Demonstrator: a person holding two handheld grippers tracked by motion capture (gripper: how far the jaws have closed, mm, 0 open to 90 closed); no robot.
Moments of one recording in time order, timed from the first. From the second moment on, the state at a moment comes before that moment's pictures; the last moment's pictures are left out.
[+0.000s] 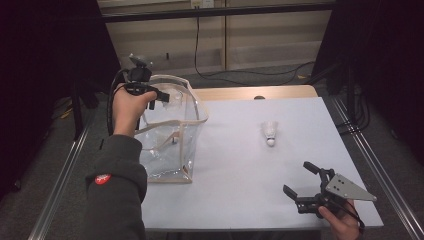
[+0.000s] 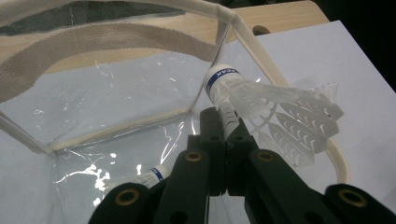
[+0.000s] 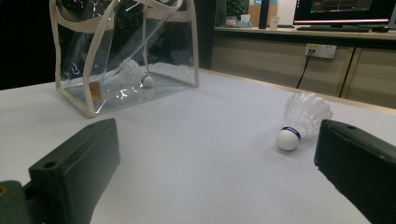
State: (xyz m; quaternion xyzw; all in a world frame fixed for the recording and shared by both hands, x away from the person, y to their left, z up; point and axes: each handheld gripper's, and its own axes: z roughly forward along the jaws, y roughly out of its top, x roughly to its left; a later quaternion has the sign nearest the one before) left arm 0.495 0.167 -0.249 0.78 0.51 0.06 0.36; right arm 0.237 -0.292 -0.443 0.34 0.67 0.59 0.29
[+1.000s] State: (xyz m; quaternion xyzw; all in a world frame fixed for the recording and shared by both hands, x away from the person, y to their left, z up) left arm 0.501 0.164 -0.257 0.78 0.51 0.07 0.34; right arm 0.237 -0.291 -0.443 0.34 0.67 0.60 0.29
